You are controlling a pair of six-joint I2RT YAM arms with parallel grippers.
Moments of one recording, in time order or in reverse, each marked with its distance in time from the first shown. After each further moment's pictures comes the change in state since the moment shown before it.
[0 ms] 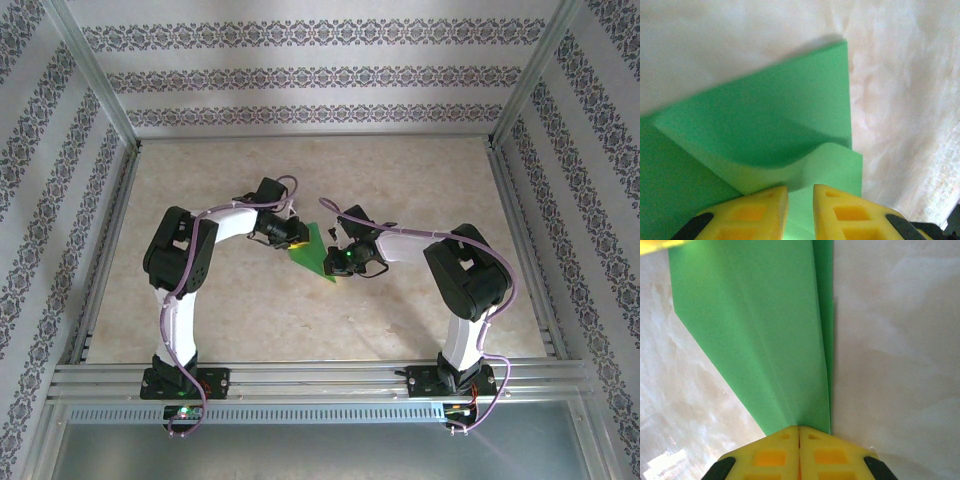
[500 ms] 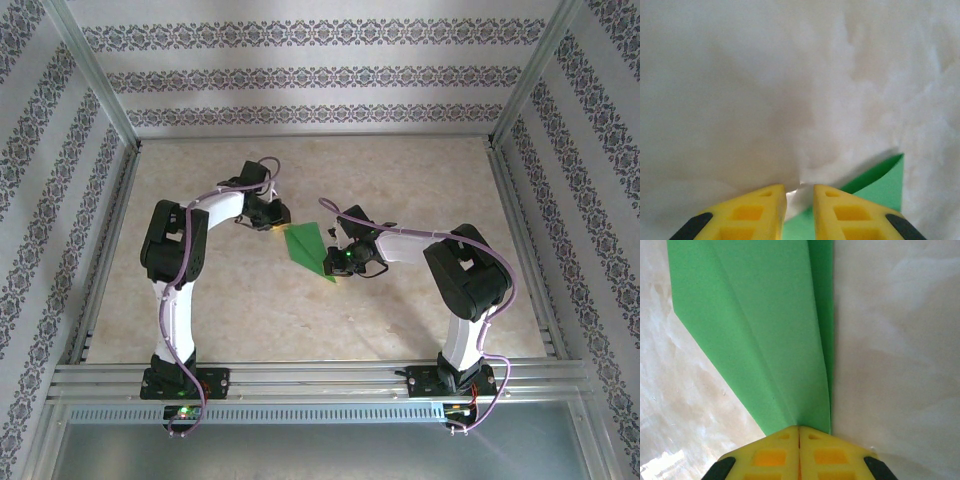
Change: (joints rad) left arm 0.118 0.055 0.148 -0.095 -0.144 0.102; right arm 0.003 0.000 0.000 -0.001 0.006 0.000
